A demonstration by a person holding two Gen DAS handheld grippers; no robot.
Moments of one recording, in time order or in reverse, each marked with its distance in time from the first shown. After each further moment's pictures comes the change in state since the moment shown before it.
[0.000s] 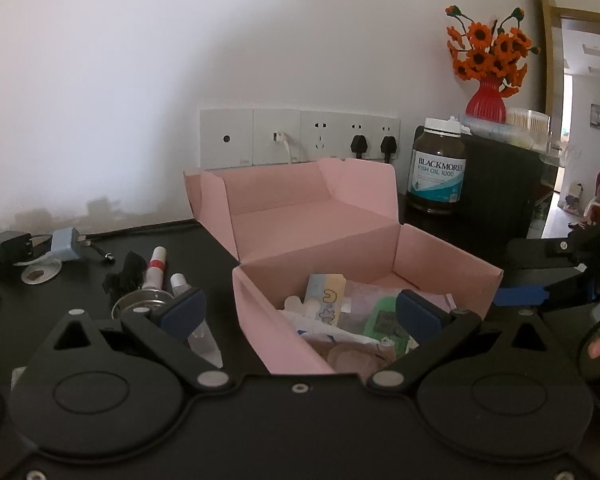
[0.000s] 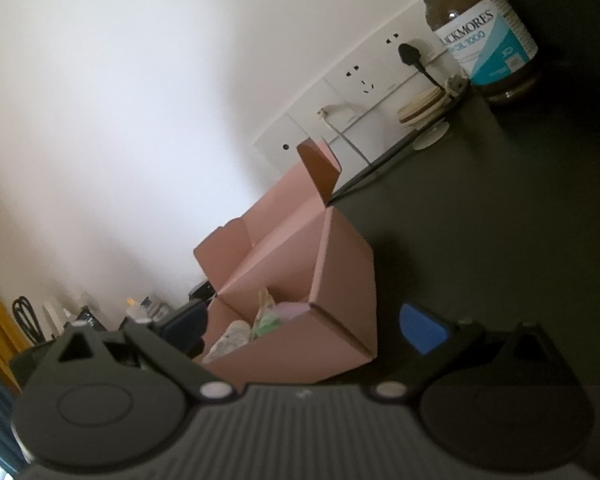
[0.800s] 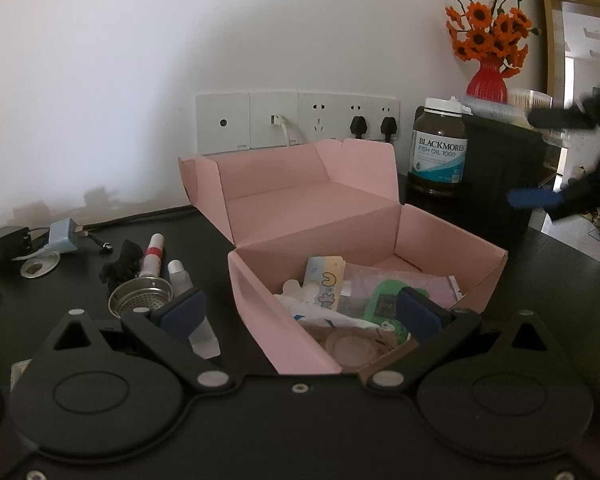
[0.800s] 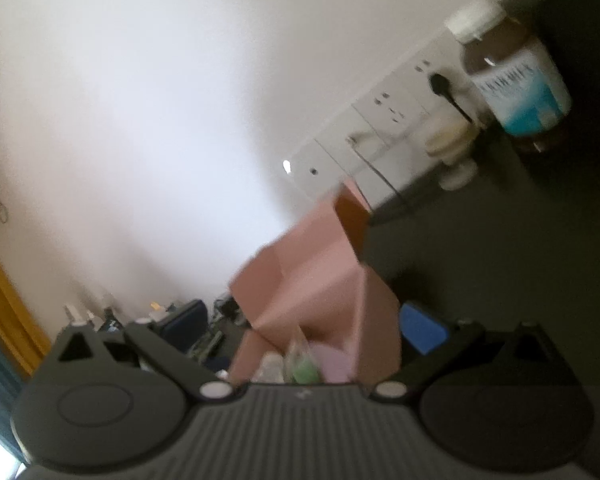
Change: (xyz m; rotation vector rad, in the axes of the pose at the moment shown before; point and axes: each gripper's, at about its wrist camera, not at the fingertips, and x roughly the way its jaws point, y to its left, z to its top) left arm 0.007 -0.004 -0.002 0.023 0.048 0.016; right arm -0.015 0.020 0.064 -0.022 0.041 0.071
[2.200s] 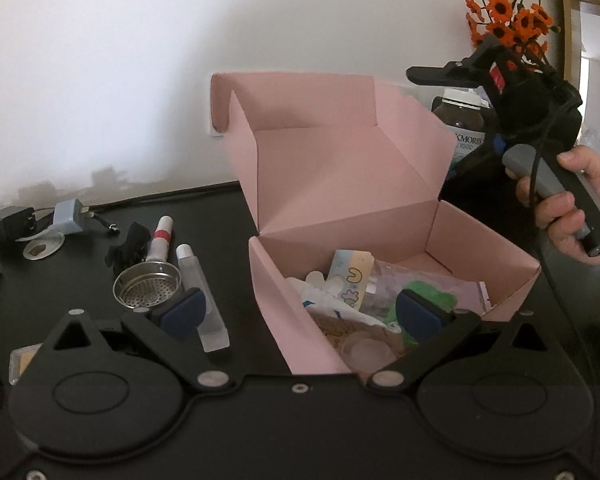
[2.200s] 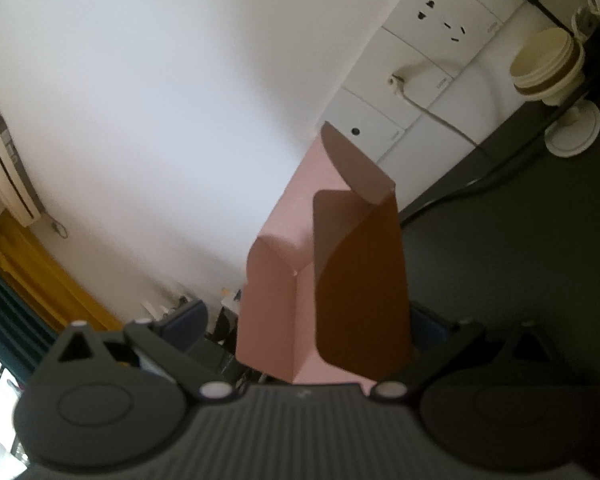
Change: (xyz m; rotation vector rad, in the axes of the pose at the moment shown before) left arm 0.011 0.009 0.002 -0.031 0.043 0.017; right arm 0.139 -0.055 0.062 0.176 0.228 0.283
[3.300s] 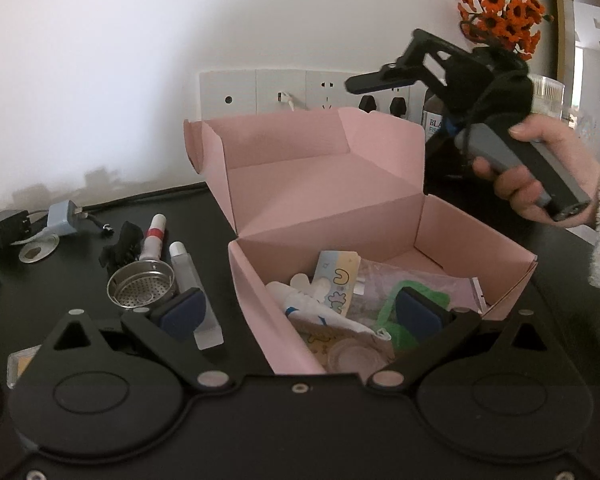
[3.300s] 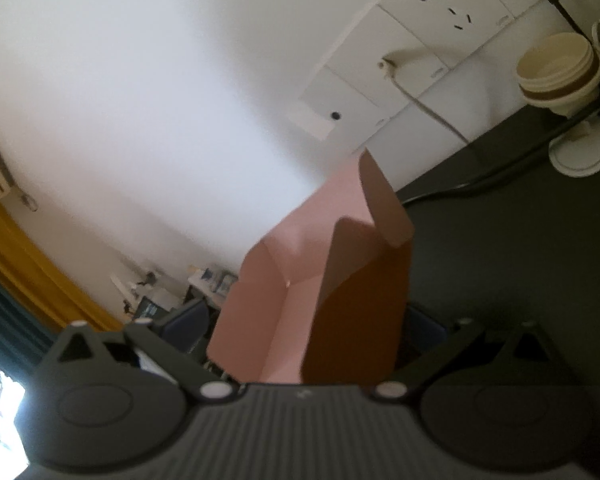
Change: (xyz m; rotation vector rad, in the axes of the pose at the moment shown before) left arm 0.001 -0.003 0.001 0.020 0.023 -0.010; right arm 0.029 -0.002 0.029 -0.028 0.097 -0.112
